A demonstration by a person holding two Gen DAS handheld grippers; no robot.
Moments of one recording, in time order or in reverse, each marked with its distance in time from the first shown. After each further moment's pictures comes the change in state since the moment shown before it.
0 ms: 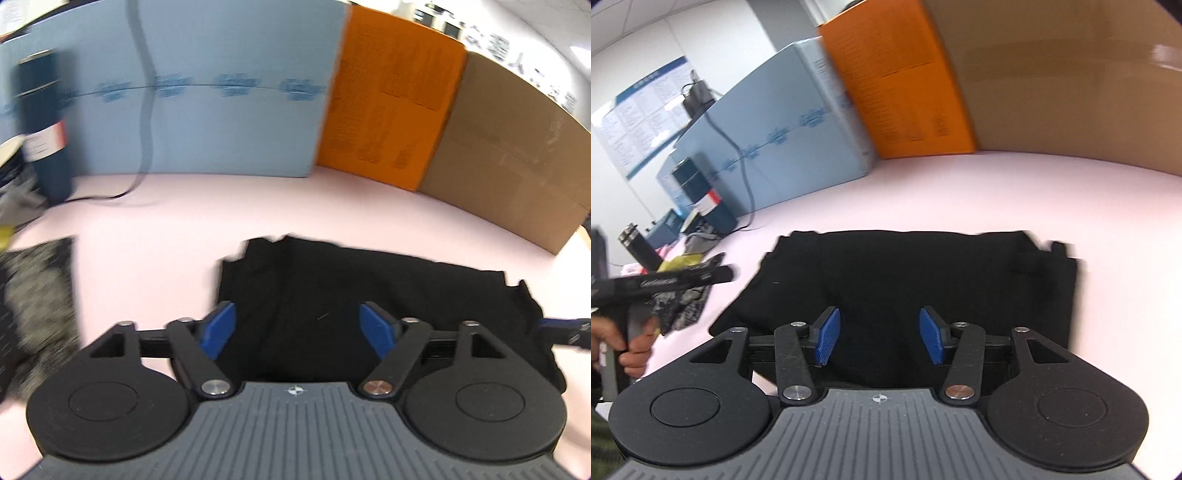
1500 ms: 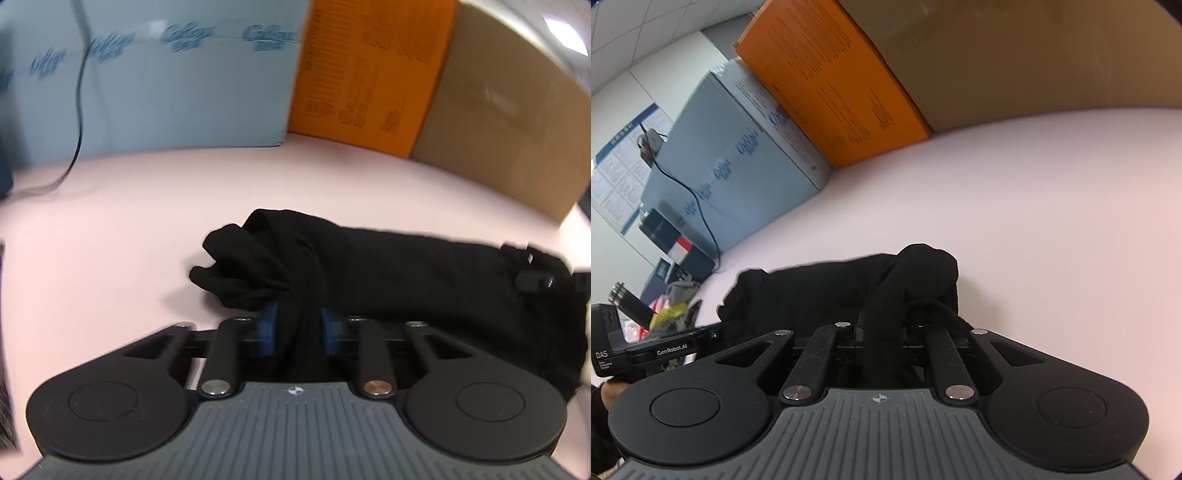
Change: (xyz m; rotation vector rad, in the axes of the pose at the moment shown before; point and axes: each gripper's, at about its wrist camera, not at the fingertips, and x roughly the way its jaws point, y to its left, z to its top) left arm 0.065 0.011 -0.006 0.007 0.019 -0.075; right arm 0.043 -0.079 0.015 0.204 -0.047 0.043
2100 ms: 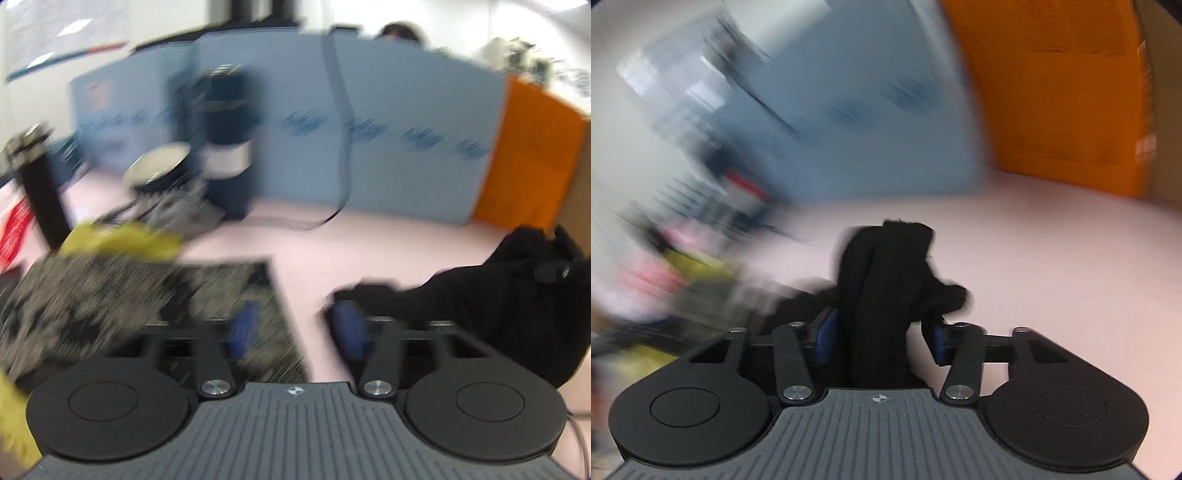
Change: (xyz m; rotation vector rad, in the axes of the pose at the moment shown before) left arm -0.147 0.103 -0.018 -0.169 -0.132 0.433; right arm 0.134 0.177 0.038 -0.388 0.167 -0.115
